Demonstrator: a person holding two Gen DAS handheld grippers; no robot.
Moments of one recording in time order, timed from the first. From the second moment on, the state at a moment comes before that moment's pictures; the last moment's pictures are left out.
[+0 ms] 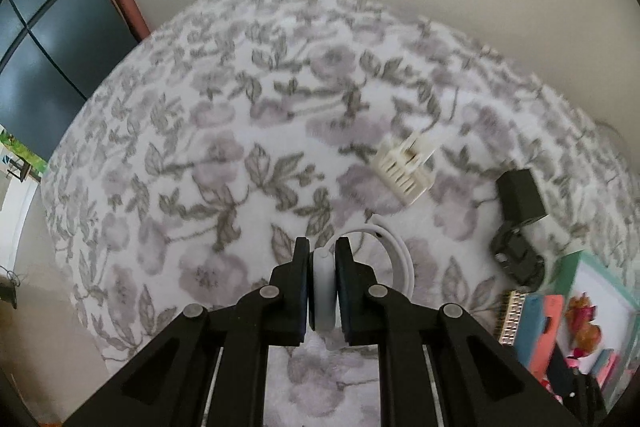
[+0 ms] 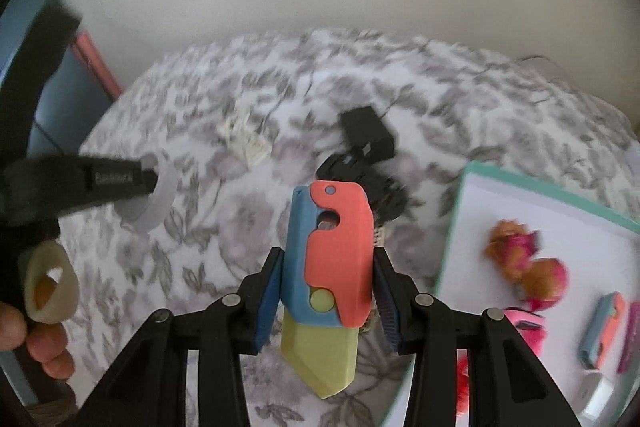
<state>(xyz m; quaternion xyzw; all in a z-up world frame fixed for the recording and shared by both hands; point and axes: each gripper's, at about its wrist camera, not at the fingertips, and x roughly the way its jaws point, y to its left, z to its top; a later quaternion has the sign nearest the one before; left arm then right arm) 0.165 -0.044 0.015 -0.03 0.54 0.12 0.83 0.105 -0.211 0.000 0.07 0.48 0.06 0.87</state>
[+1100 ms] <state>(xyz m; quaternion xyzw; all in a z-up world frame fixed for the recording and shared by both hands) 0.094 -0.248 0.053 0.08 0.51 -0.12 0.85 0.033 -0.413 0.040 0.04 0.44 -0.26 0.86</state>
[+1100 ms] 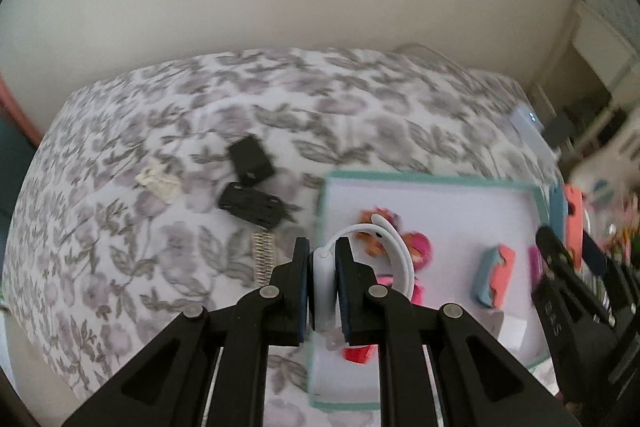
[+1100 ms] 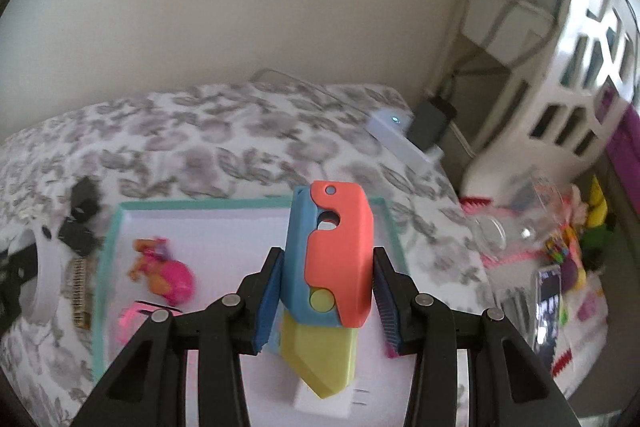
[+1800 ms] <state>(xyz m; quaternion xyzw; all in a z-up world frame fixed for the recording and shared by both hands) 0.071 -0.310 -0.005 0.18 0.54 -0.15 0.81 0.028 -0.444 -0.018 0.07 0.53 -0.28 0.80</state>
